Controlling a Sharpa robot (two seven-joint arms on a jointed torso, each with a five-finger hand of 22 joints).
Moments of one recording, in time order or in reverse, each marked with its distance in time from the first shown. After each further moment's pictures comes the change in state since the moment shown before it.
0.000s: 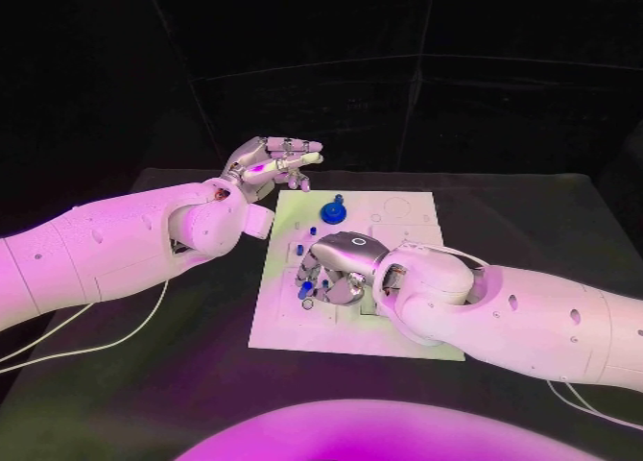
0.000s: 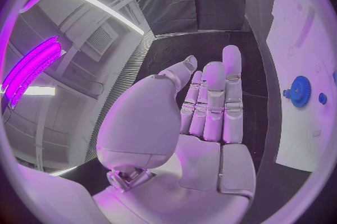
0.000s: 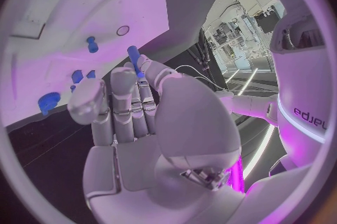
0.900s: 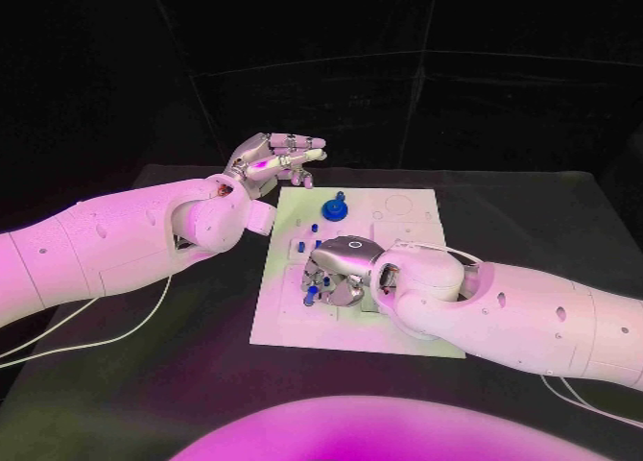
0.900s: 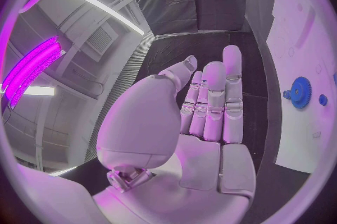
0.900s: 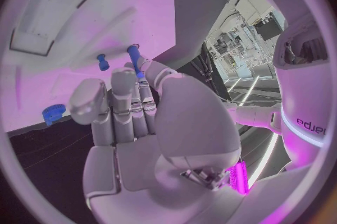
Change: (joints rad) left arm 0.000 0.004 0.000 -0.004 0.000 0.002 0.000; left_hand 0.000 0.000 0.000 0.000 0.000 0.000 0.000 0.000 0.000 0.000 0.000 0.000 0.000 -0.004 0.004 0.000 -0.001 -0.005 0.000 0.000 0.000 0.000; right arm -0.009 0.030 -0.002 -0.057 -0.043 0.088 0.000; right_hand 0.000 0.000 0.000 0.000 0.000 -0.002 0.005 -0.001 -0.001 0.000 0.000 0.000 0.000 0.000 0.000 0.000 0.000 0.000 0.000 0.000 0.000 0.000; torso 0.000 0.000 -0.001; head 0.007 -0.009
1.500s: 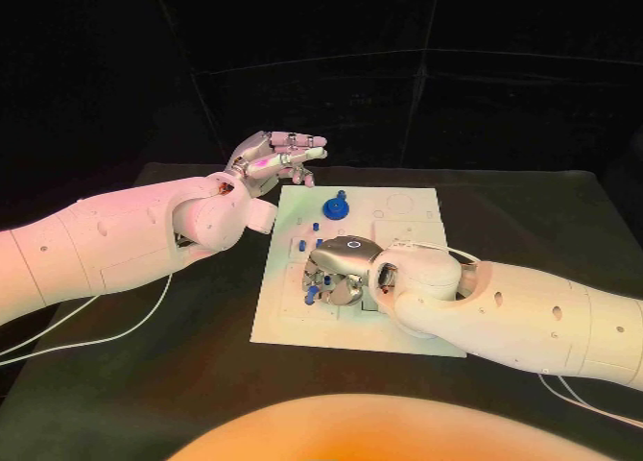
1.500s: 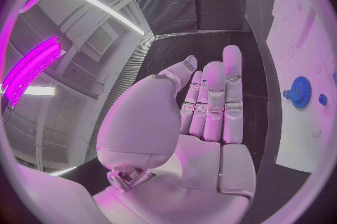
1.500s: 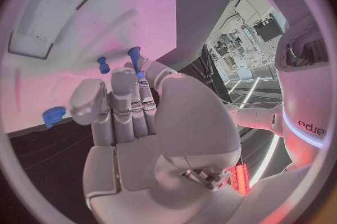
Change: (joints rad) left arm 0.000 -0.002 0.000 0.001 0.000 0.001 0.000; left_hand 0.000 0.000 0.000 0.000 0.000 0.000 0.000 0.000 0.000 0.000 0.000 0.000 0.000 0.000 0.000 0.000 0.000 -0.001 0.000 0.000 0.000 -0.001; right arm -0.003 0.013 0.000 -0.014 -0.008 0.015 -0.006; right_hand 0.000 0.000 0.000 0.000 0.001 -0.002 0.001 0.000 0.001 0.000 0.000 -0.004 0.000 0.000 0.000 0.000 0.000 0.000 0.000 0.000 0.004 0.001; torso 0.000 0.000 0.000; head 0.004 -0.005
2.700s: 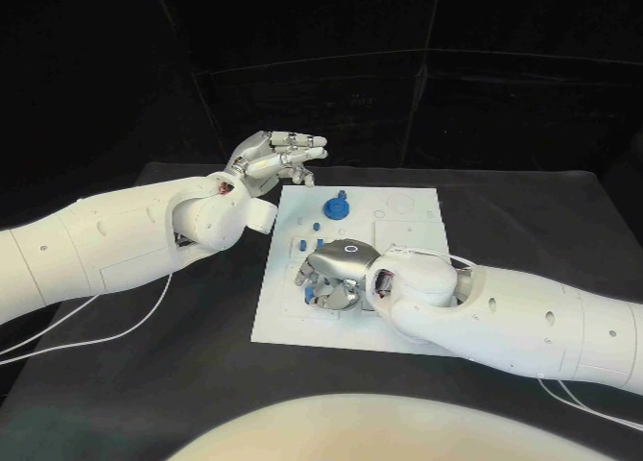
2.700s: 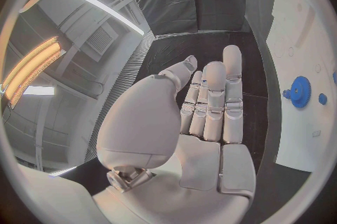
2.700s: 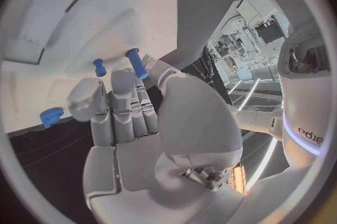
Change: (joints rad) left arm 0.000 -0.003 0.000 0.001 0.000 0.002 -0.002; left_hand 0.000 0.000 0.000 0.000 0.000 0.000 0.000 0.000 0.000 0.000 0.000 0.000 0.000 0.000 0.000 0.000 0.000 0.000 0.000 0.000 0.000 0.000; right arm -0.003 0.013 -0.023 -0.004 -0.018 -0.046 -0.009; right_hand -0.064 -0.064 -0.053 0.022 0.009 -0.218 0.018 -0.049 -0.018 -0.100 0.028 -0.082 -0.010 -0.003 0.011 -0.006 -0.005 0.000 -0.011 0.018 -0.011 -0.030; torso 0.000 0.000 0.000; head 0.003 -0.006
